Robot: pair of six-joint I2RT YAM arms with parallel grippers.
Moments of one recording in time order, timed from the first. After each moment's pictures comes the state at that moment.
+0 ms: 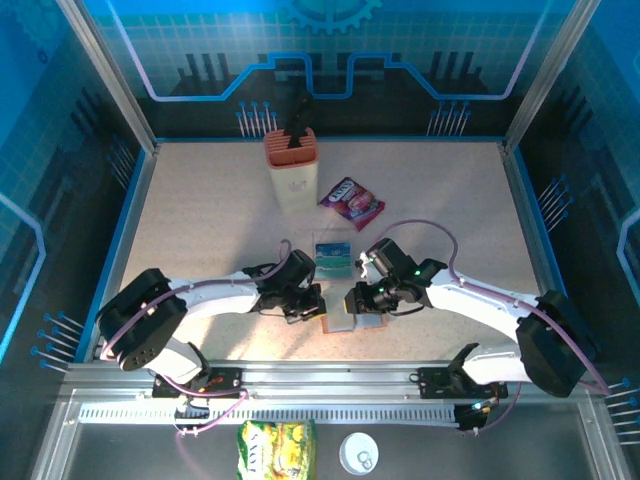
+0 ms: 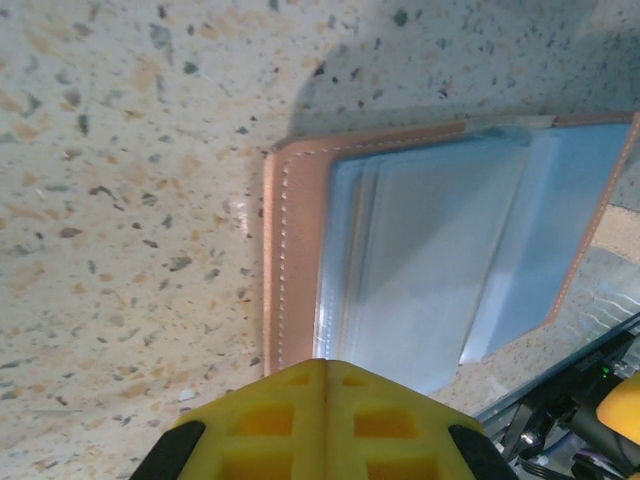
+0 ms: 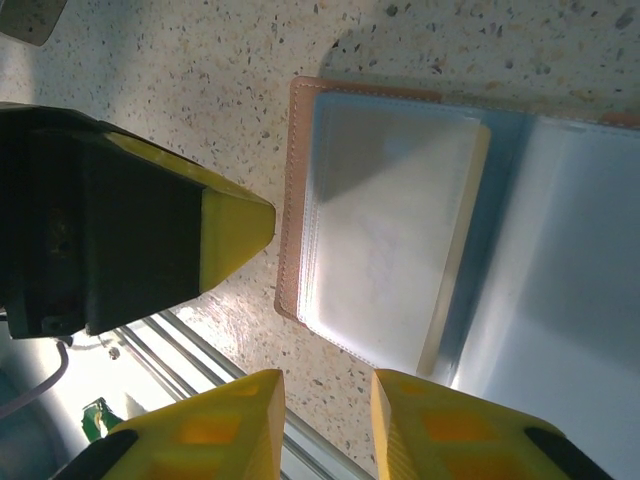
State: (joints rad) left arm -0.80 1.51 0.68 -0.21 0.36 -1.13; right arm 0.72 1.30 0.70 -0.48 -0.45 0.66
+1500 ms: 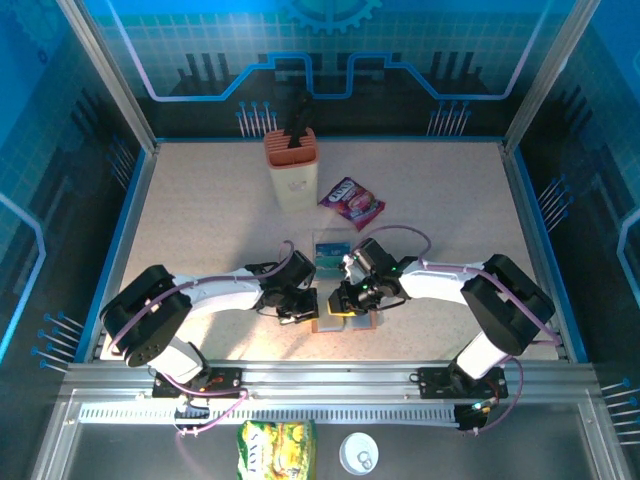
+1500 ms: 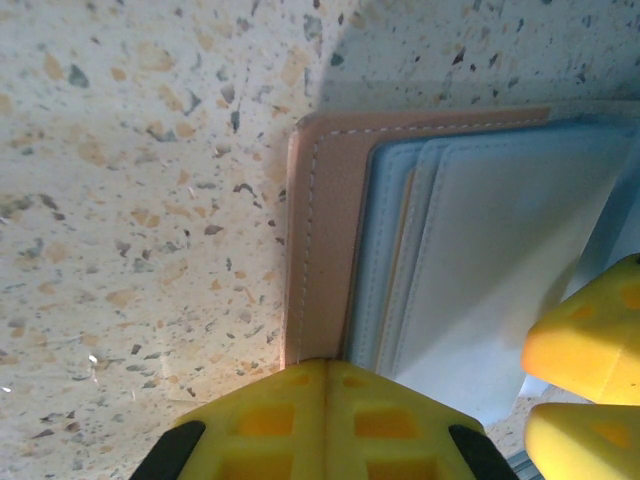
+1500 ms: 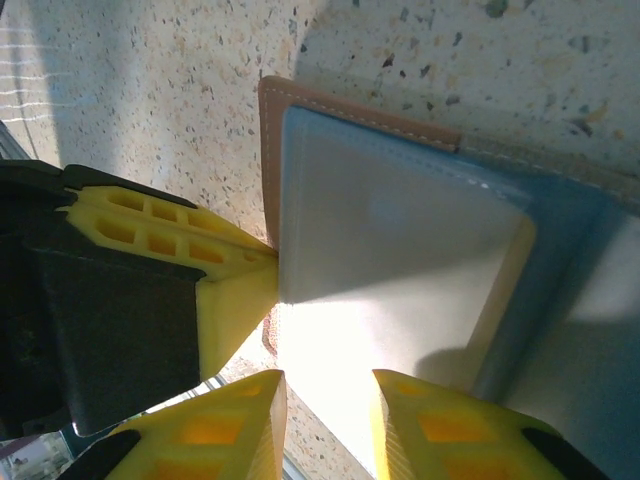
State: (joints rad) left arm -0.78 1.54 0.70 -0.35 0.32 -1.03; right arm 0.72 1.60 0.72 -0.22 -0.63 0.70
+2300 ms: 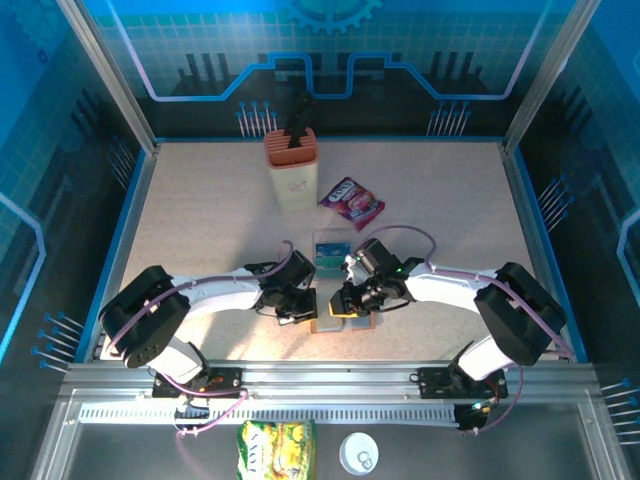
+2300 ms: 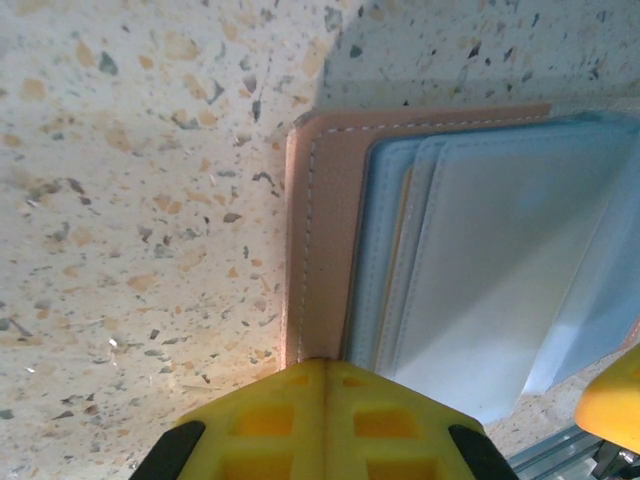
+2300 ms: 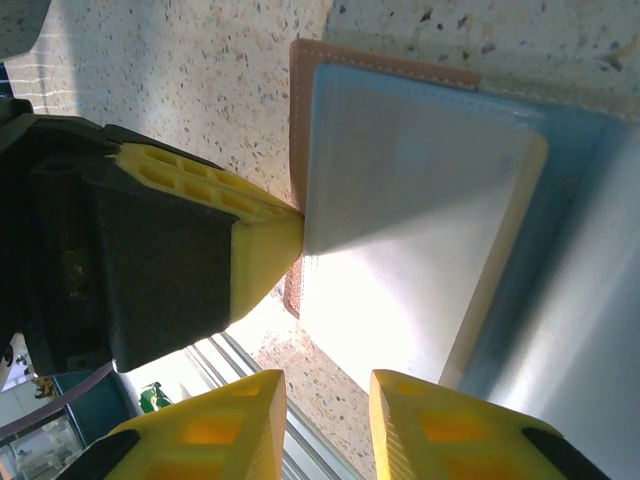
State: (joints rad) left arm -0.78 1.53 0.71 -0.38 0.32 -1.03; right arm 0.73 1.52 0.71 -0.27 -0.64 0.70
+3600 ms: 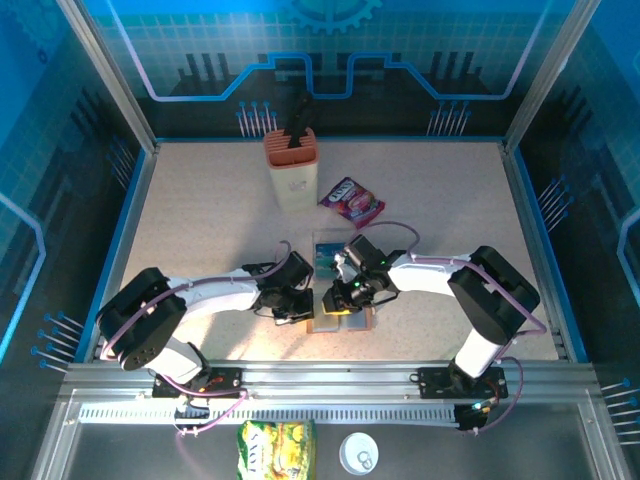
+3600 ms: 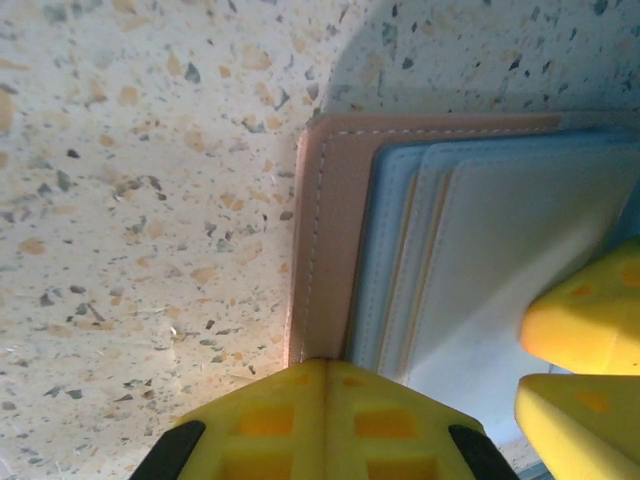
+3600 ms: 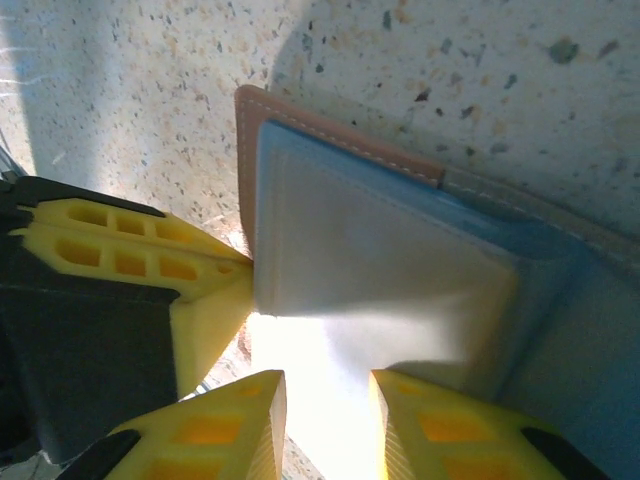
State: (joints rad) left arm -0.78 1.51 0.70 -0.41 0.28 -1.02; right arm 0.74 1.68 0.81 -0.30 -0.62 0.64
